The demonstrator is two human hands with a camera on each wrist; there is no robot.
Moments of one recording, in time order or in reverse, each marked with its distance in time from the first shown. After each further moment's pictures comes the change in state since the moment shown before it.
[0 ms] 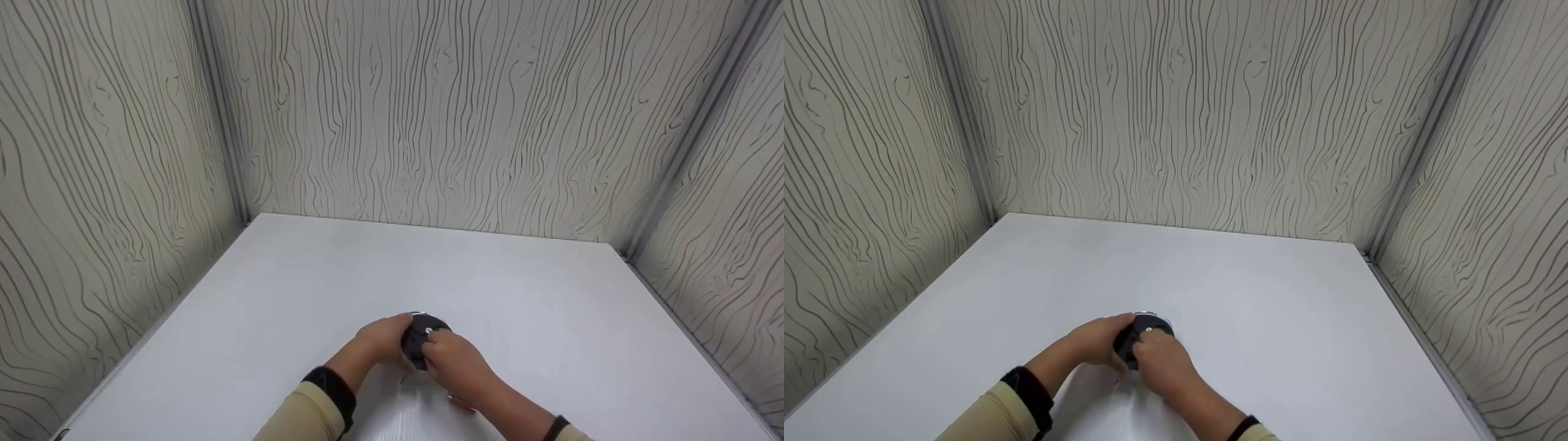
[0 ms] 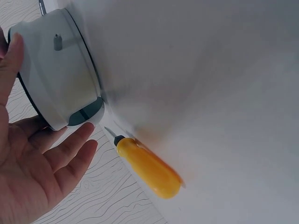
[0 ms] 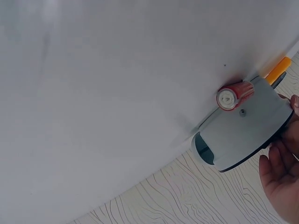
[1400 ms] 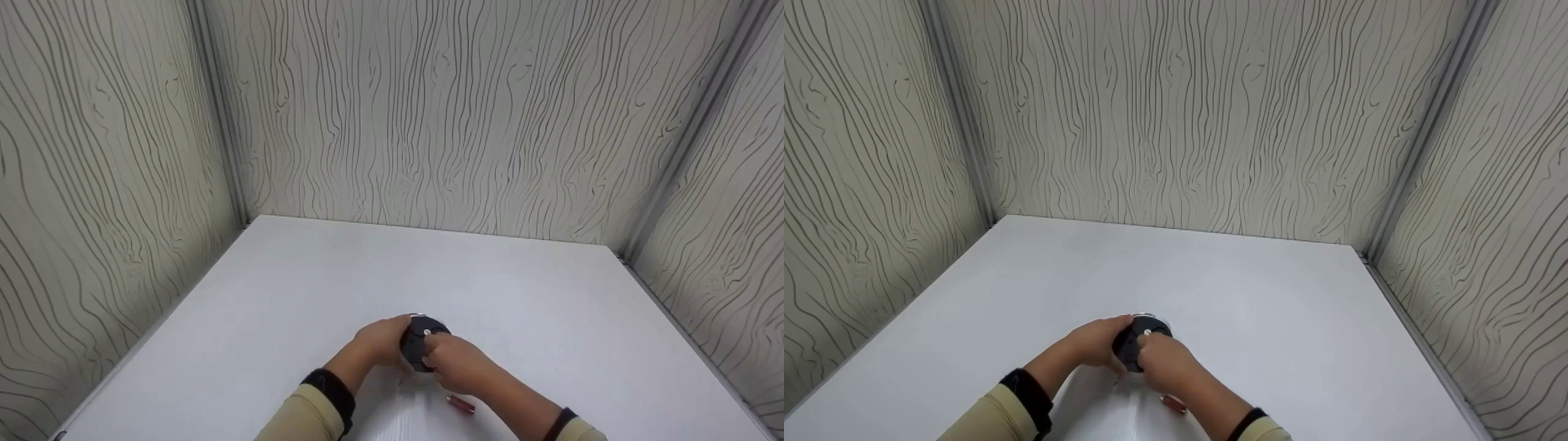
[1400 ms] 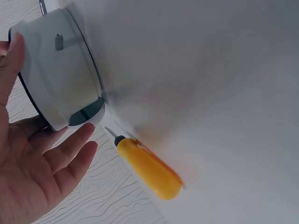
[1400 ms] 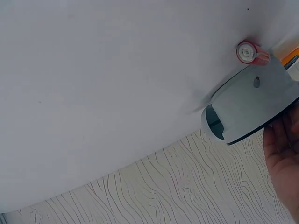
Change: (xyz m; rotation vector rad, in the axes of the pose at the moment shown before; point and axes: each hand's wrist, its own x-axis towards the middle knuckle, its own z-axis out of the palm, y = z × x) left_hand -0.002 0.000 -0.001 -0.016 0.024 0.004; right_hand 0.001 0.010 -0.011 0.050 -0.292 -0.056
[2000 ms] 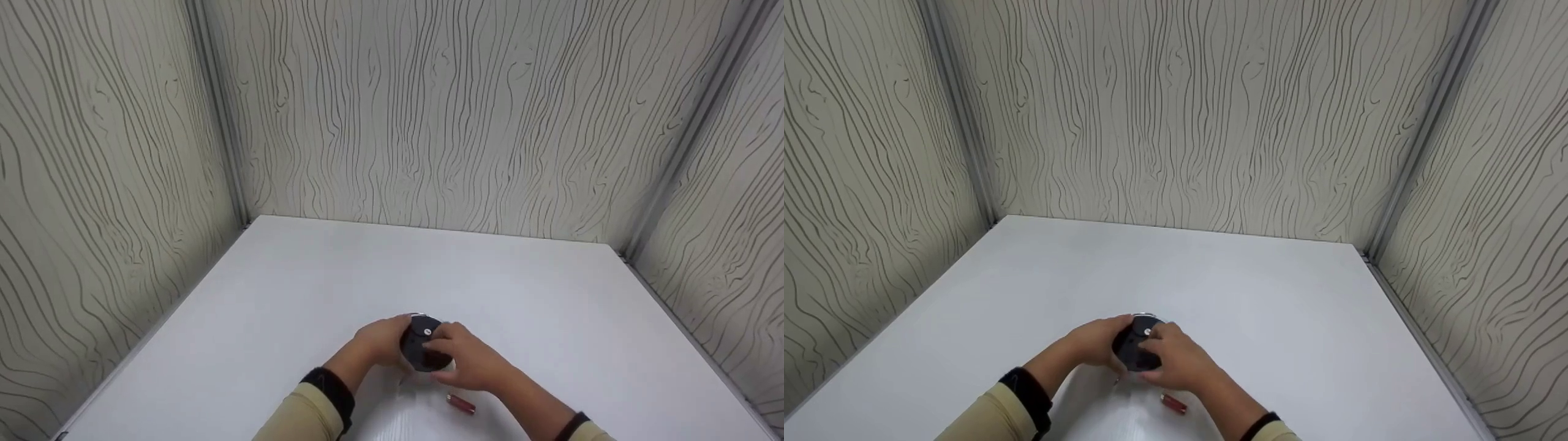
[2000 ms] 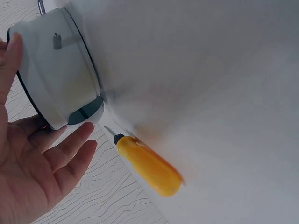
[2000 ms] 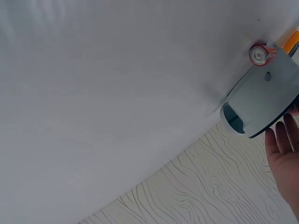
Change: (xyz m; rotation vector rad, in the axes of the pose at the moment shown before) left_hand 0.001 0.001 0.001 -0.011 -0.027 -0.018; right_hand -0.014 0.026 0.006 0.271 0.055 0.051
